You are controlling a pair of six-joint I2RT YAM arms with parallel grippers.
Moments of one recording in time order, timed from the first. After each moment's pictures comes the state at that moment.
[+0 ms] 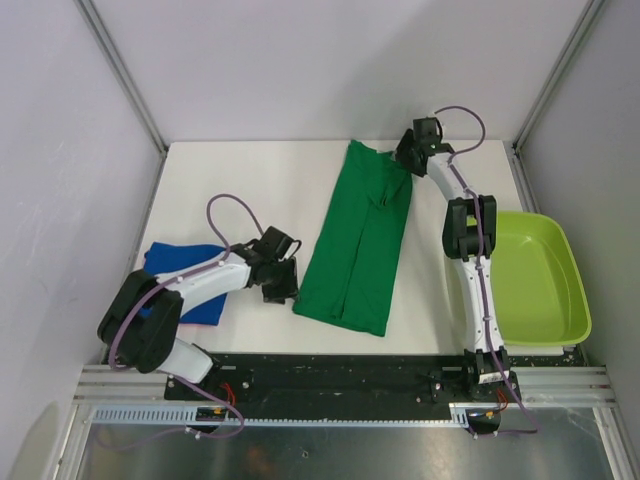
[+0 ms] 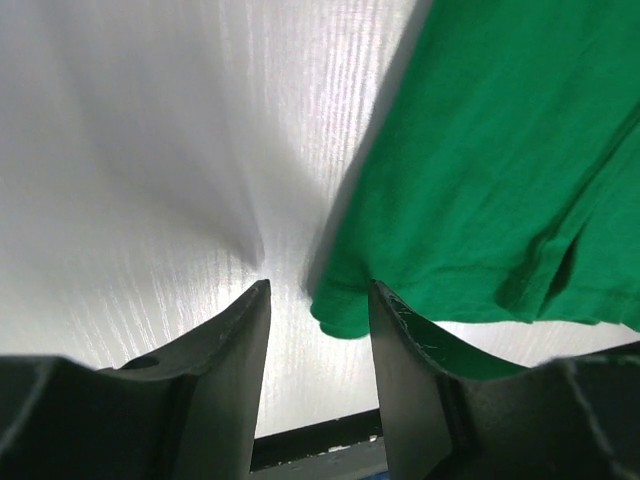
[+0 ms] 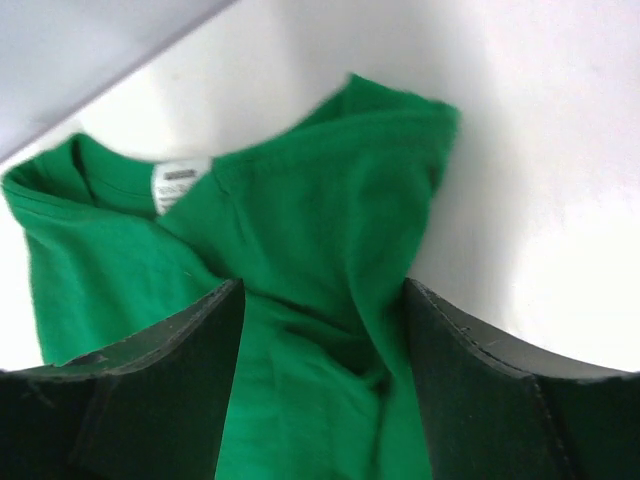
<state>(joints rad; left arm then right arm) -0.59 1.47 0.78 -0.52 0.07 -0.69 0.14 2.68 2.44 -0.47 0.04 0.61</state>
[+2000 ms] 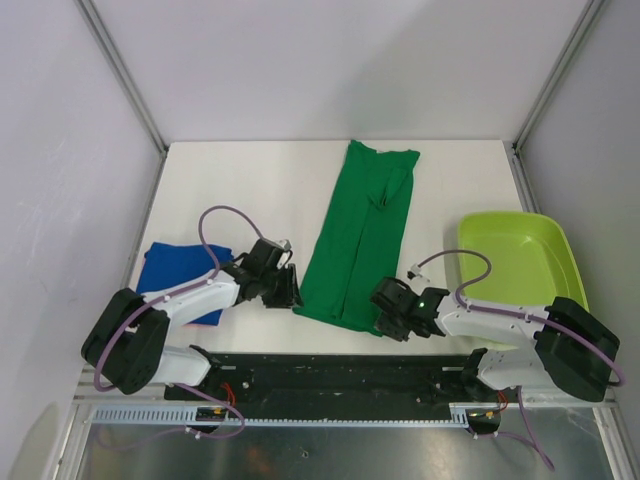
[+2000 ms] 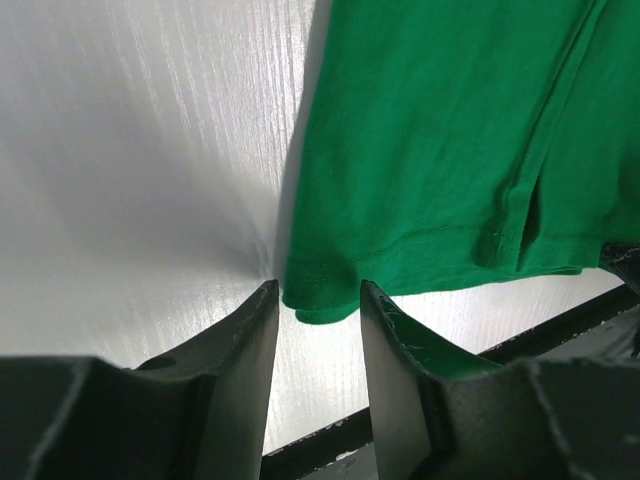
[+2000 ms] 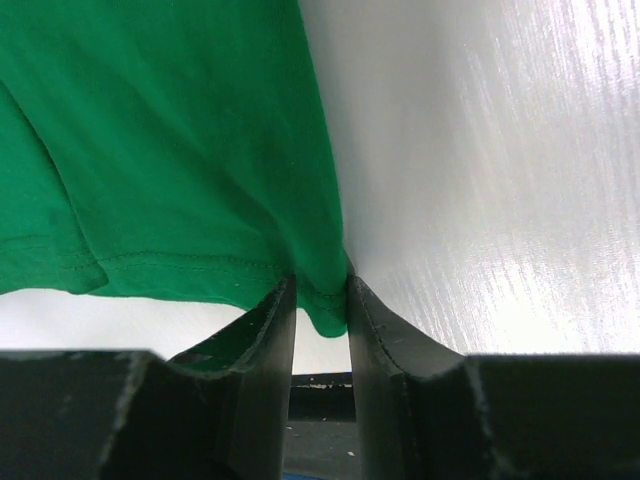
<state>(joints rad) -0.59 1.33 0.61 -0.32 0.19 -0.63 0.99 1.26 0.58 -0.53 0.23 1.45</state>
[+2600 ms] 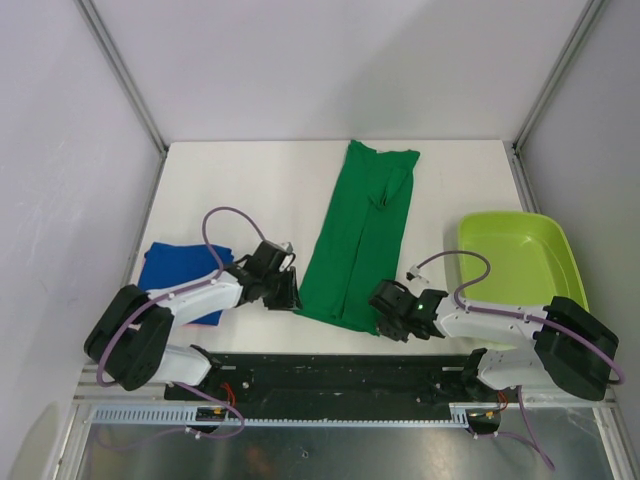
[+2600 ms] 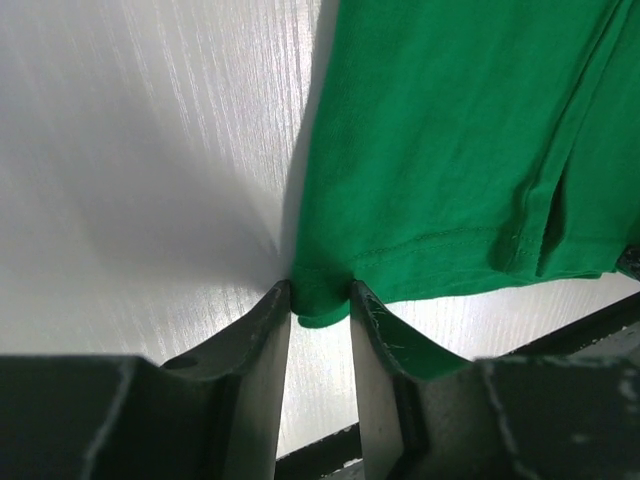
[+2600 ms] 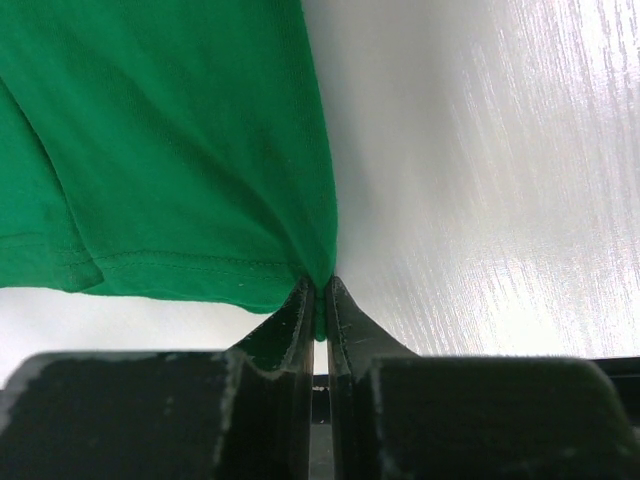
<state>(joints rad) -0.61 1.36 0.60 -0.31 0.16 -0.63 1.02 1.26 0.58 -0.52 0.25 1.47</state>
